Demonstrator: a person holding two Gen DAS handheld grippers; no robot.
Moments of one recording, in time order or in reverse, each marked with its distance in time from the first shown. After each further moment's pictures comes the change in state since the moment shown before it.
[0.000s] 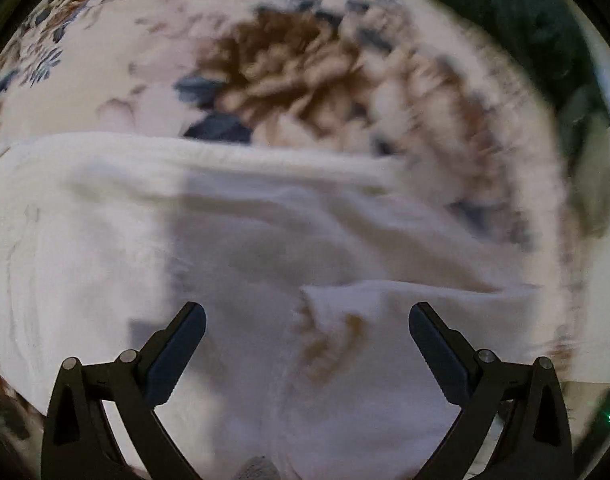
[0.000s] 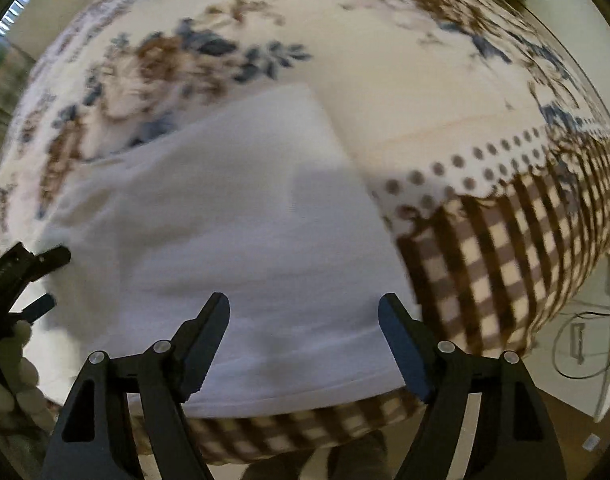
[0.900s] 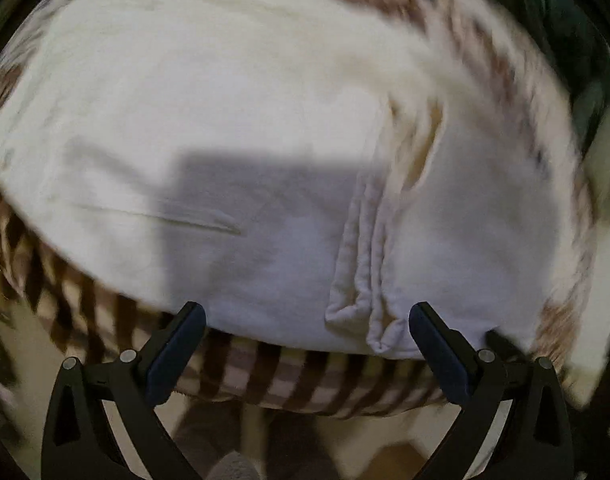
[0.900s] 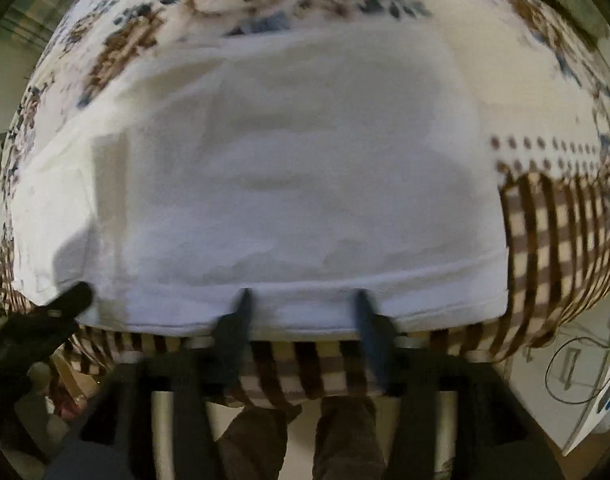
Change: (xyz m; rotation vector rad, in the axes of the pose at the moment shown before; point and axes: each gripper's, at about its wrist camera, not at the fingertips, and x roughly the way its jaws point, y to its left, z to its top) left arm -0.045 0.063 -0.099 -0.159 0.036 -0.061; right arm -0.010 0.070 -0.045 -0.250 0.108 0.076
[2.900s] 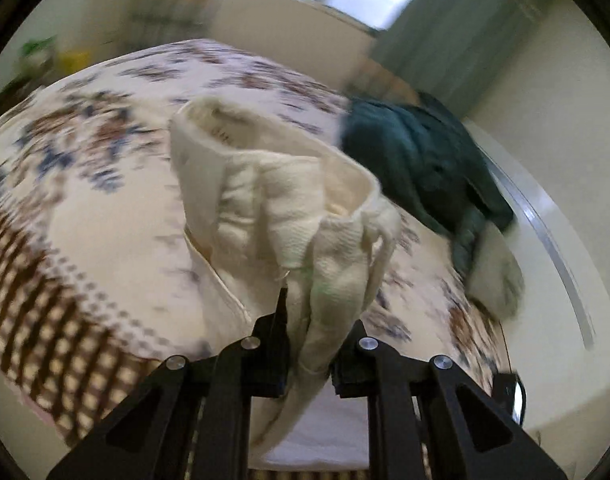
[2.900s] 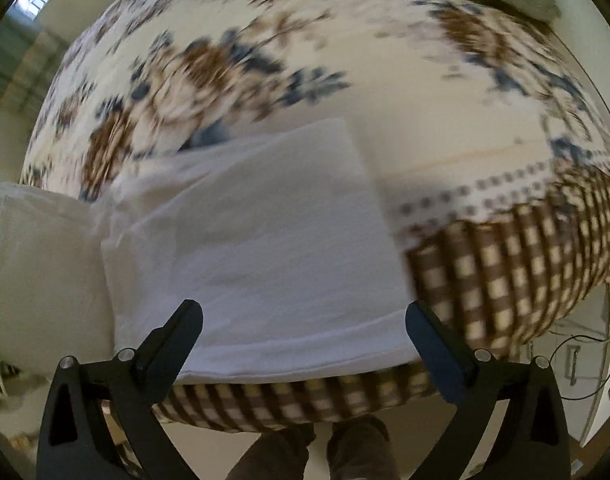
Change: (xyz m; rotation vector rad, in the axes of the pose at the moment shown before) left arm -0.142 -0.071 -0.003 0.184 -0.616 -0.300; right arm -0.058 -0.065 0.021 0.174 -0.135 0.016
